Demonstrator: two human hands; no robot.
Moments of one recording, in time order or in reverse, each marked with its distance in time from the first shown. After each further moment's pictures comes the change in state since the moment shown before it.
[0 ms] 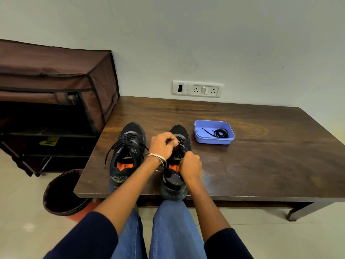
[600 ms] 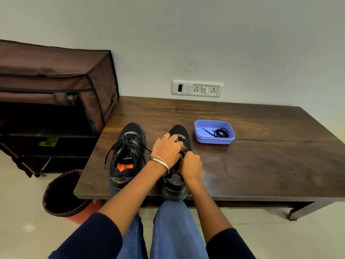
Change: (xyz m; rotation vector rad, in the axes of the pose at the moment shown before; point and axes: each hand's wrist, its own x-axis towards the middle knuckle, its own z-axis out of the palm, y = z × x) left_hand -0.008 0.013 0.003 0.983 -0.203 0.276; right_hand 0.002 -0.001 0.002 -0.027 -0.005 0.016
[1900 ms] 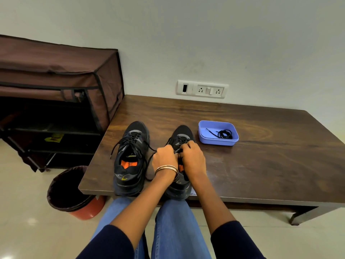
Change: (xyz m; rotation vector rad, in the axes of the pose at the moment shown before) left_hand -0.027 0.022 0.002 -0.396 0.010 -0.642; right_hand 0.021 0.006 0.006 -0.262 0.195 -0.478
